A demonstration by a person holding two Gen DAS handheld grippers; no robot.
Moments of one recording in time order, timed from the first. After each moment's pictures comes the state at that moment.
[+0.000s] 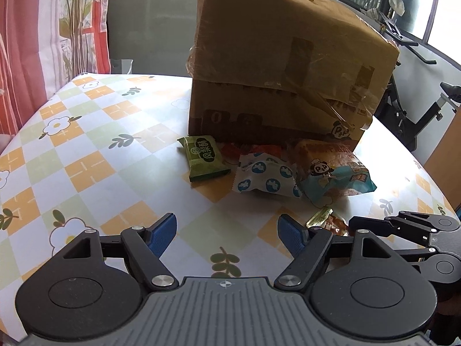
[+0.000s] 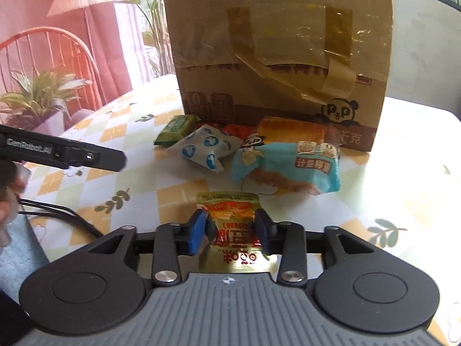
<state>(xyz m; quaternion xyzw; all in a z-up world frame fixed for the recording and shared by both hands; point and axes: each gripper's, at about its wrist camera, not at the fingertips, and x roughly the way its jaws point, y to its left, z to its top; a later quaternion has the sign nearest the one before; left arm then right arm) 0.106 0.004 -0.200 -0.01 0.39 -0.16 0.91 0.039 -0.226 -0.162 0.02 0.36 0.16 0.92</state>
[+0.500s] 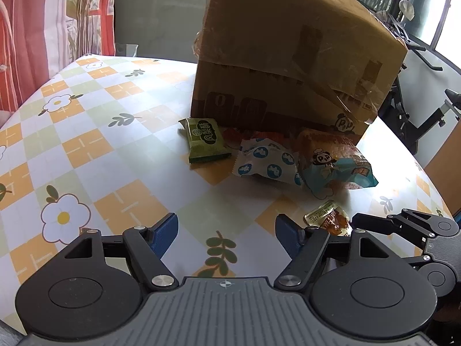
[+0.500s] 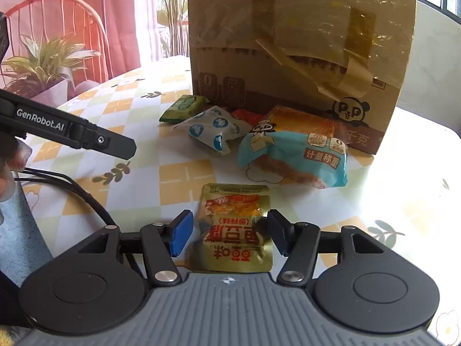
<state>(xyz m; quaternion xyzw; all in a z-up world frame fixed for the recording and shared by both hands) 0.101 0.008 -0.213 -0.03 0.41 -0.15 0.90 0.035 -0.216 -0.168 -0.04 0.37 0.15 0.91</state>
